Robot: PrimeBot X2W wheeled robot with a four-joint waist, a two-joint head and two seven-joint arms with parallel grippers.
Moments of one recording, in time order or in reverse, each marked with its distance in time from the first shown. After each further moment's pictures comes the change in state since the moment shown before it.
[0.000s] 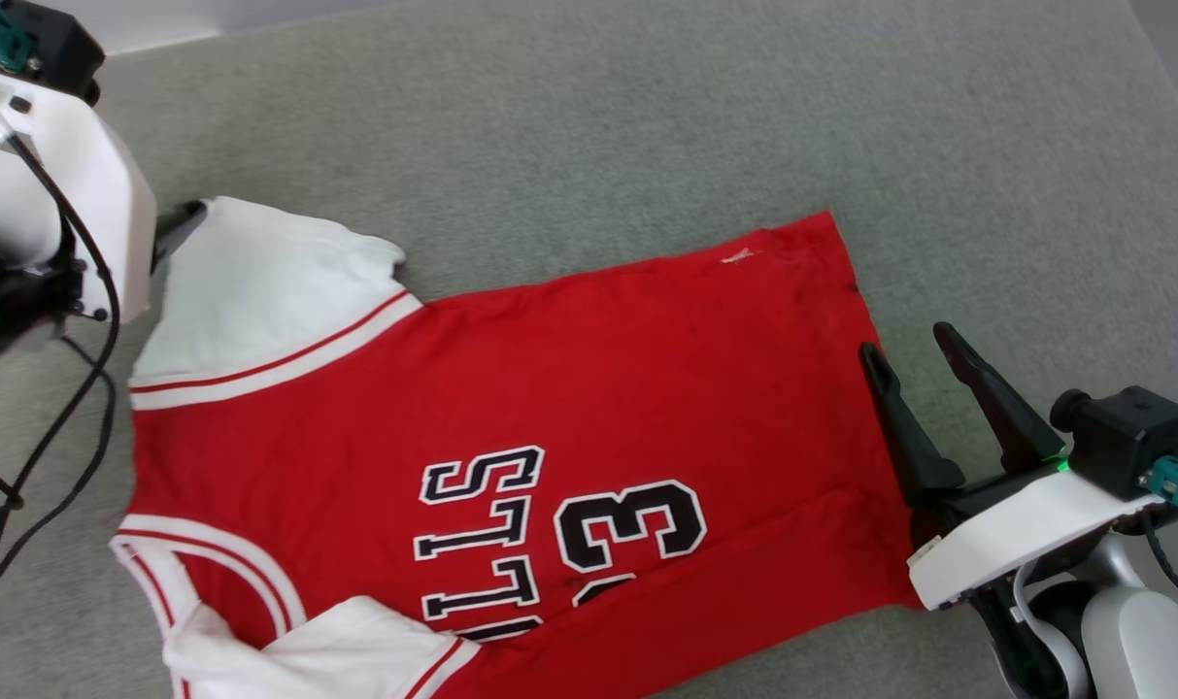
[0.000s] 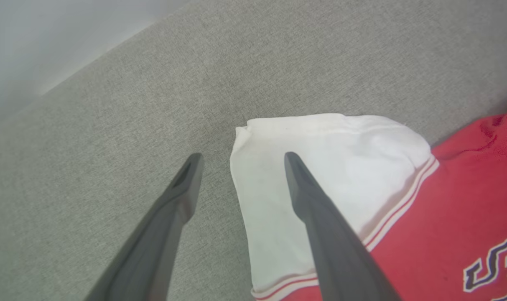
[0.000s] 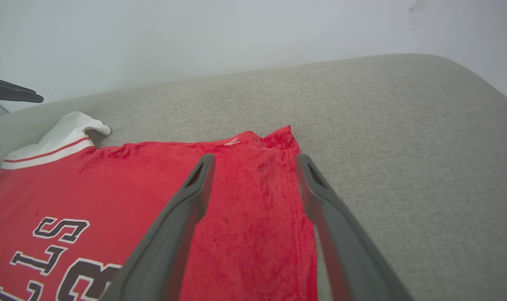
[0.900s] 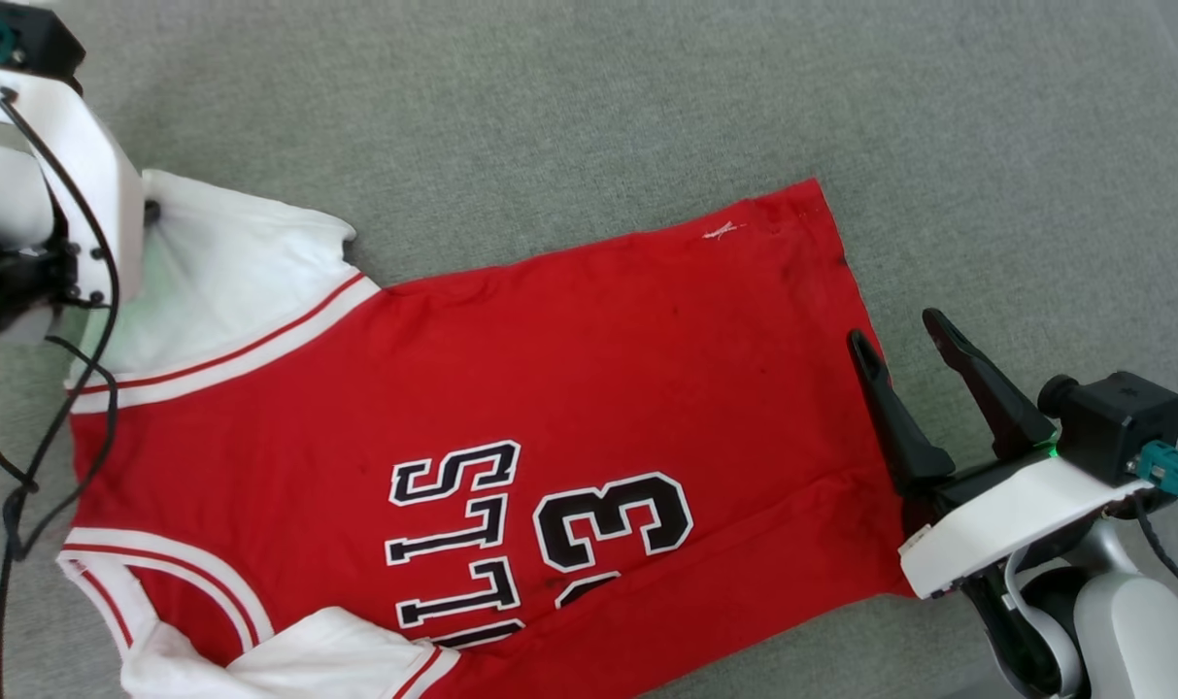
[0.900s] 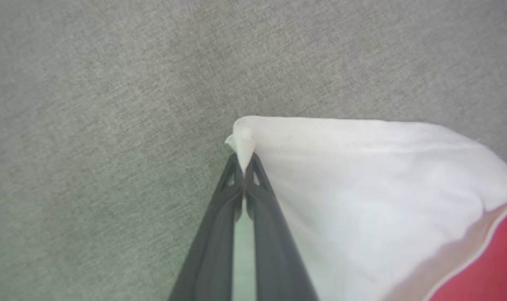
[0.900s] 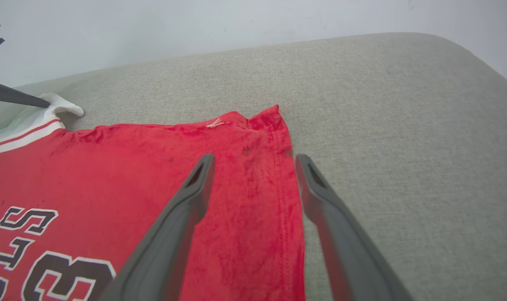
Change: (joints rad) left arm -0.065 -0.042 -0.029 0.162 -0.026 0.018 0.073; right arm -0.027 0.009 0.014 0.004 -0.014 0.000 0.003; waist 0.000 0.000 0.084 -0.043
